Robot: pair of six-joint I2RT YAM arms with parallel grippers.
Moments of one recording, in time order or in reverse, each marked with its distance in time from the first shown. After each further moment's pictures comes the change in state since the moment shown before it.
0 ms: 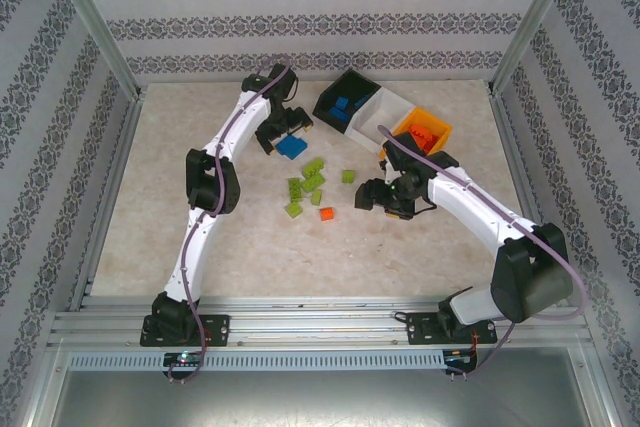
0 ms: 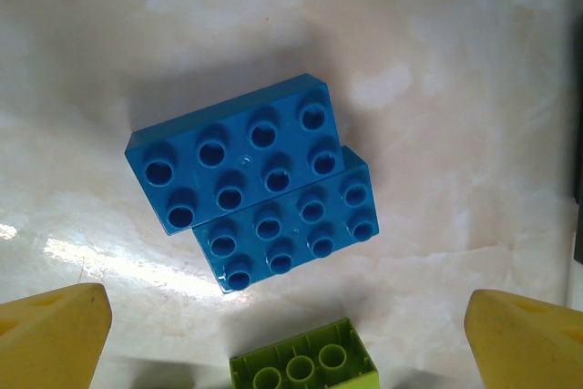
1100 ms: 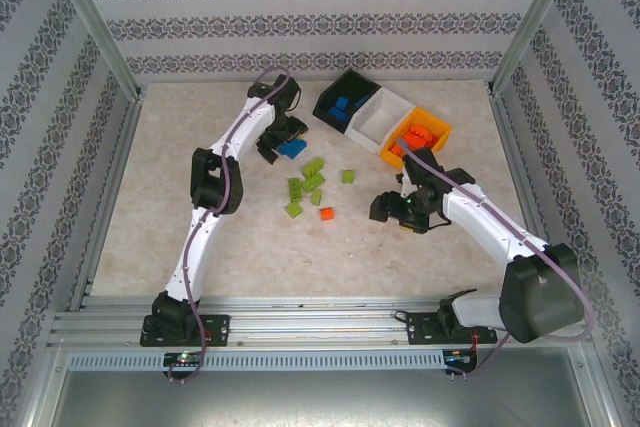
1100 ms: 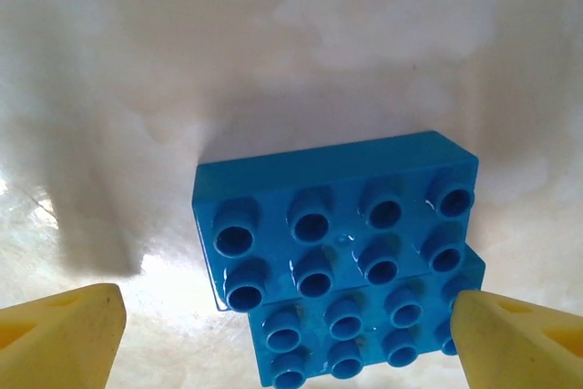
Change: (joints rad) left arm 0.001 0.051 -0.043 0.022 -0.075 -0.227; right arm -0.094 -0.112 -0.171 0.029 -0.025 -0.037
